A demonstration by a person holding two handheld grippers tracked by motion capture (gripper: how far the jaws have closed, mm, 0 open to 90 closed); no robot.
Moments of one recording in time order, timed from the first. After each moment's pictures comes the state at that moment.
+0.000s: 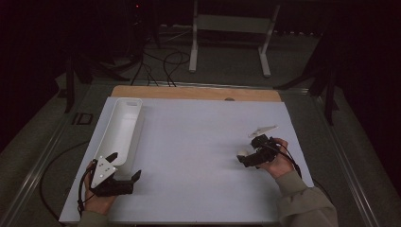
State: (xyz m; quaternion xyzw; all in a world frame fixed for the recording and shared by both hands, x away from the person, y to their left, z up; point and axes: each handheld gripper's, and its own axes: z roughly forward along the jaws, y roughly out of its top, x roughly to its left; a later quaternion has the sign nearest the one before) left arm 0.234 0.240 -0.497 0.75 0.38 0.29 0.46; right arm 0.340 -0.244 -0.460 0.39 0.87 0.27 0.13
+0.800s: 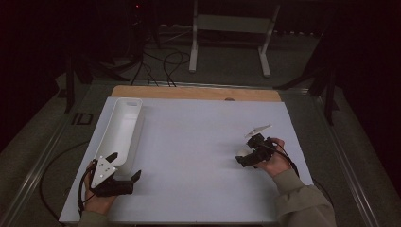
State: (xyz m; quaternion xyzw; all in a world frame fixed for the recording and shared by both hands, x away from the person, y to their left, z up) left arm 0.234 0.240 -0.497 0.75 0.38 0.29 0.46; right arm 0.348 -0.237 -0.469 0.40 0.88 0.24 0.12
